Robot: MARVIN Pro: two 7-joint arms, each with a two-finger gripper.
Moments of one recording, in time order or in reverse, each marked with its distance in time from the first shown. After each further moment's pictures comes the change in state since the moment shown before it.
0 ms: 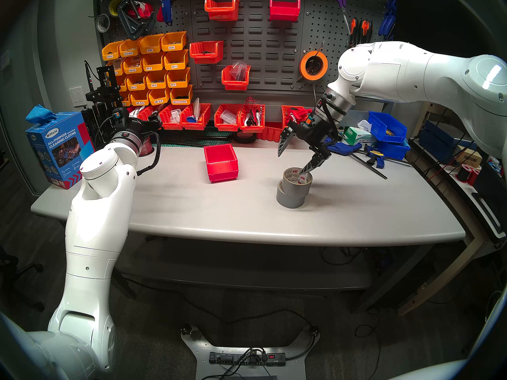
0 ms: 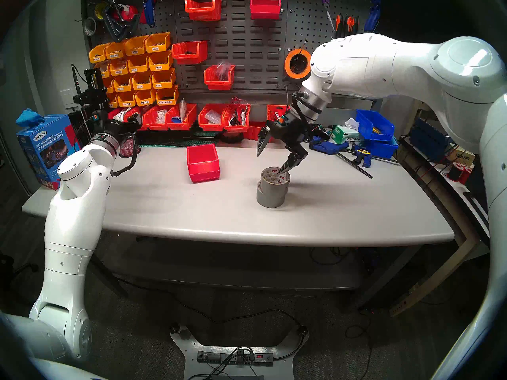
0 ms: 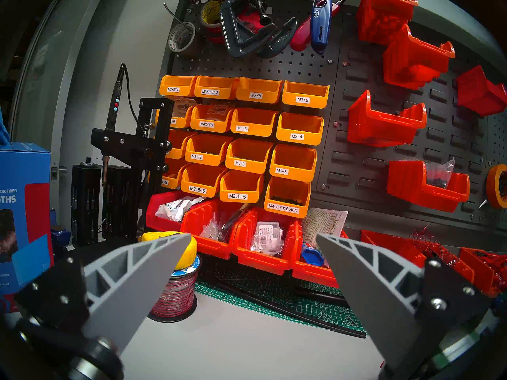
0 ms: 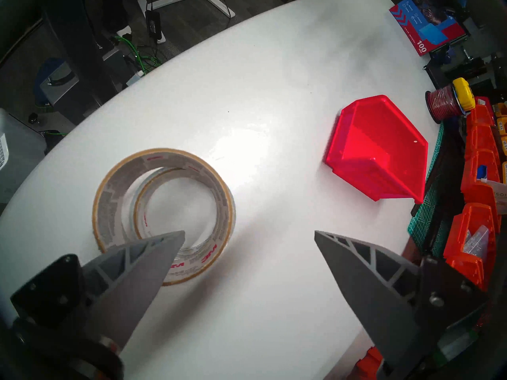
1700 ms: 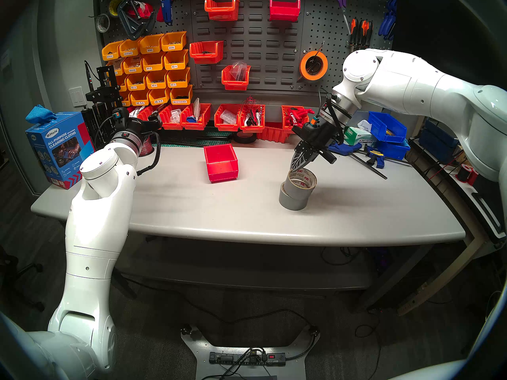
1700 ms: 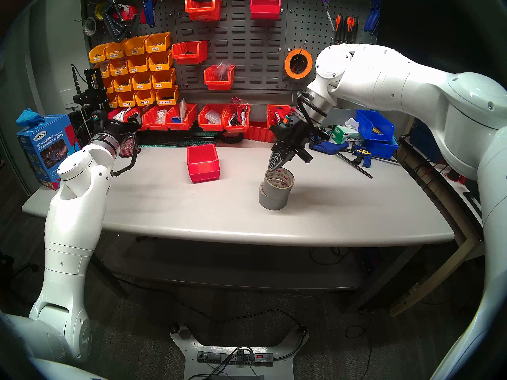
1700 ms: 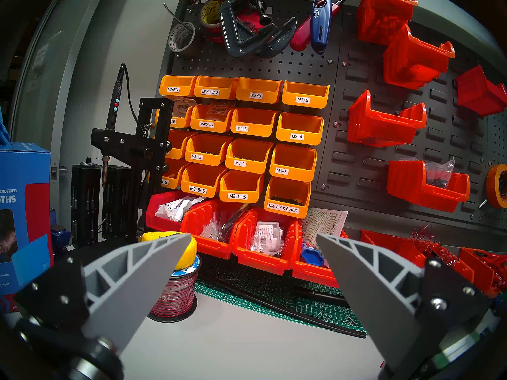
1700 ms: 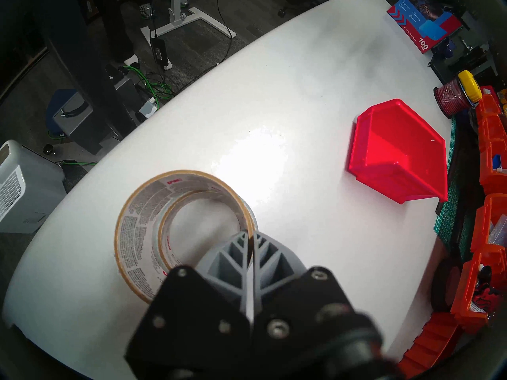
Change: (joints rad) left arm 0.000 0.000 0.000 0.000 0.000 0.000 0.000; right arm -0.143 0.125 0.373 -0.025 -0.202 0.173 0.178
